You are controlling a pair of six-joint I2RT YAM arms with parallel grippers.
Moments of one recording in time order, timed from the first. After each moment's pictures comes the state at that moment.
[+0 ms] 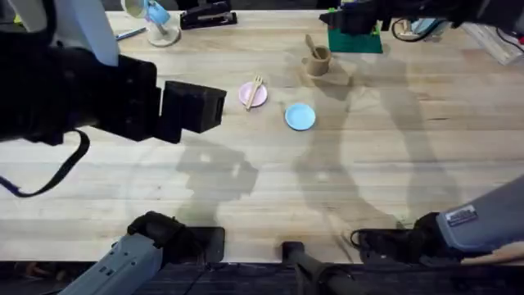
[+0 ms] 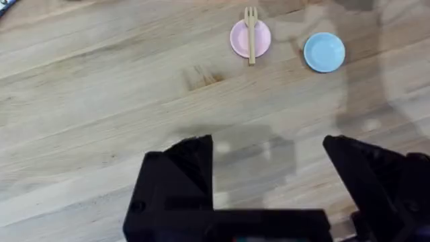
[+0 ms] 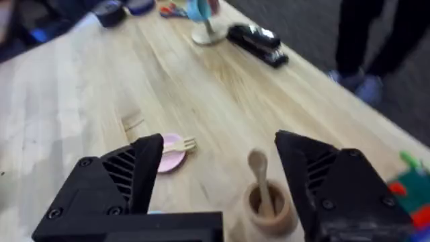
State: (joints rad) left arm -0.35 0.89 1.38 -1.35 -0.03 -0.05; right arm -0.04 1.82 1.35 -0.18 -1.10 -0.39
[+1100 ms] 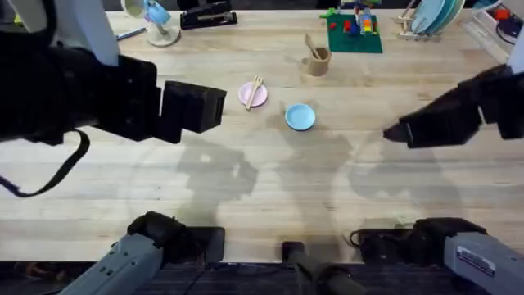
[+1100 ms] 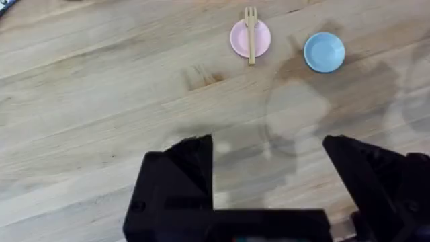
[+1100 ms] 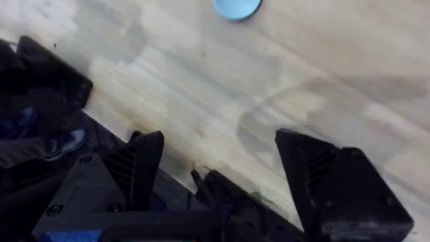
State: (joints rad) left arm -0.35 0.89 1.38 -1.35 -0.03 -0.05; right arm 0.01 1.09 1.35 -1.54 -0.45 -0.40
